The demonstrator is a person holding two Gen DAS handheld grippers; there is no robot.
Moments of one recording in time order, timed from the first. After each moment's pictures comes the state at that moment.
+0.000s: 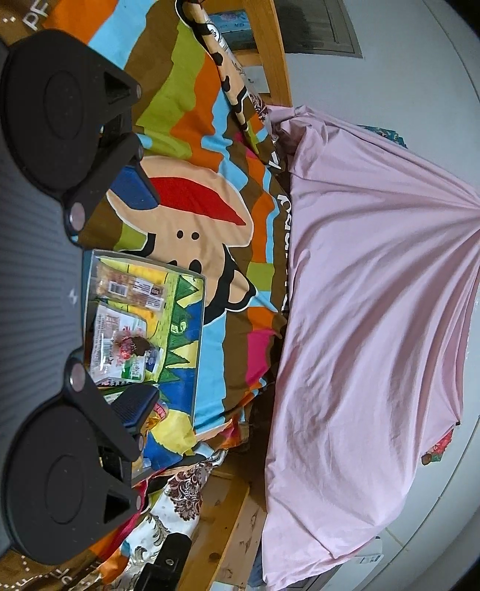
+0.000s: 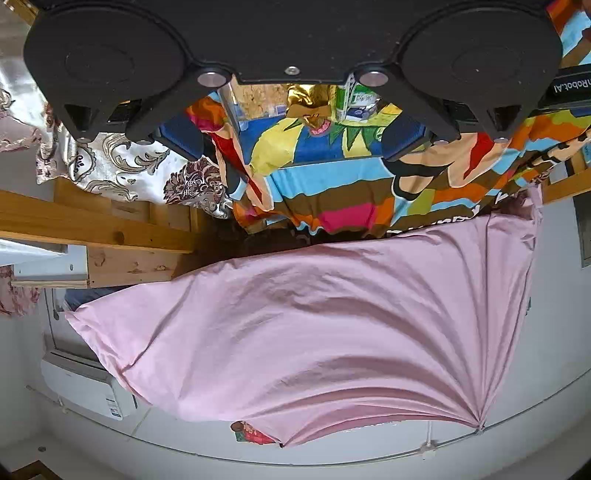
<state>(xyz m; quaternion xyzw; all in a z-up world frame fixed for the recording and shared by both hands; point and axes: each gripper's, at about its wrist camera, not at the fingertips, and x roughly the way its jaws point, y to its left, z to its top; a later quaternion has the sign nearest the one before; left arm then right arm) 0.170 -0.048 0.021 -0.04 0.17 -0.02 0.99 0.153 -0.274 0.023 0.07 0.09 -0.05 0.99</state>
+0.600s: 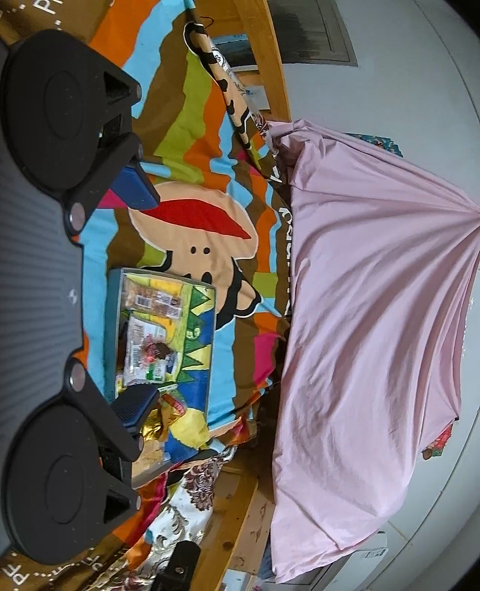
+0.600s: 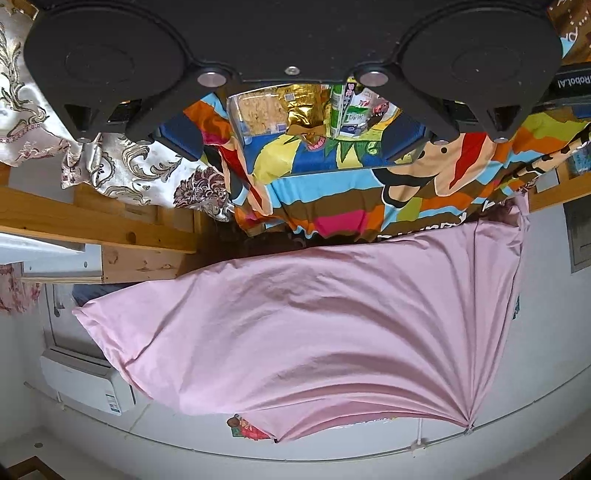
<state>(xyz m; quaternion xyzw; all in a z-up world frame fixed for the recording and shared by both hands) 0.117 -0.036 0.024 -0.03 0.17 -0.01 0.98 0.099 -0.270 0.029 0.07 0.09 -0.04 0.99</state>
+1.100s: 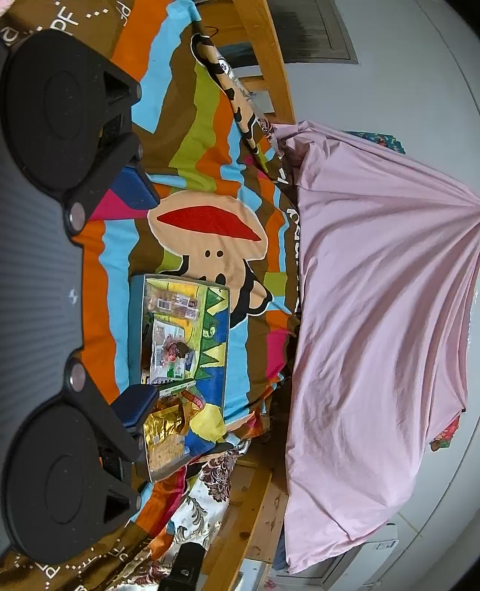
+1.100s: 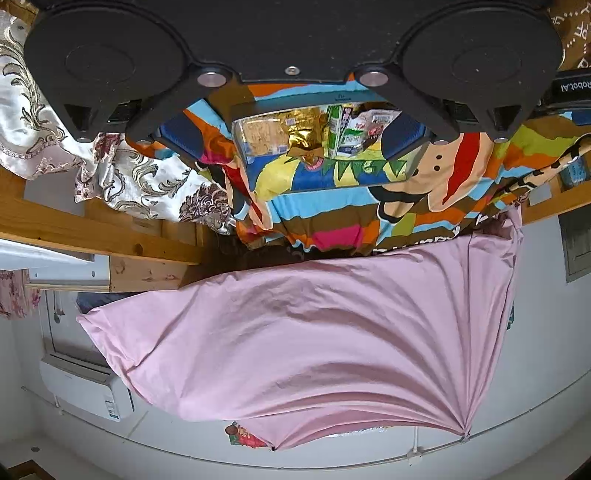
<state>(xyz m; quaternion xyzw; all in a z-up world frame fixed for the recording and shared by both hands) 0.087 -0.028 0.023 -0.02 0.19 -0.02 0.98 0.064 -0.268 0.027 0.06 0.11 -0.04 0.99</state>
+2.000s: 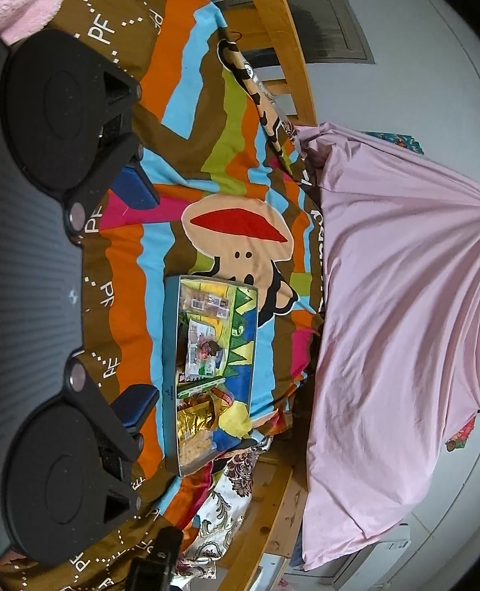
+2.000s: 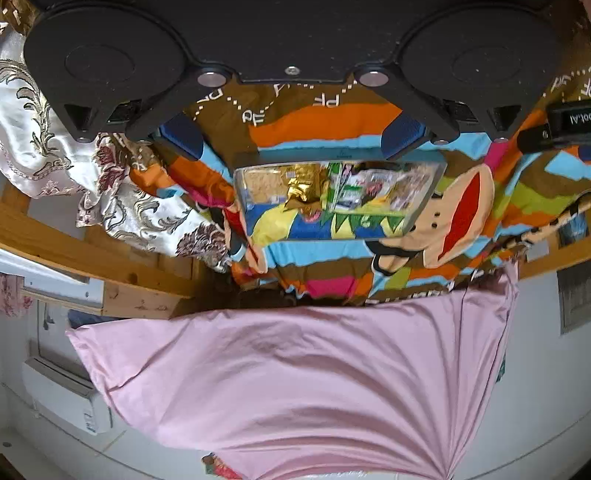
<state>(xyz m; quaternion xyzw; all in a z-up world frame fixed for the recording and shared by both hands) 0.065 -0.023 0.010 -0.02 0.22 -0.02 0.97 0.054 -0.253 0.009 0.02 0.19 -0.03 0.98</state>
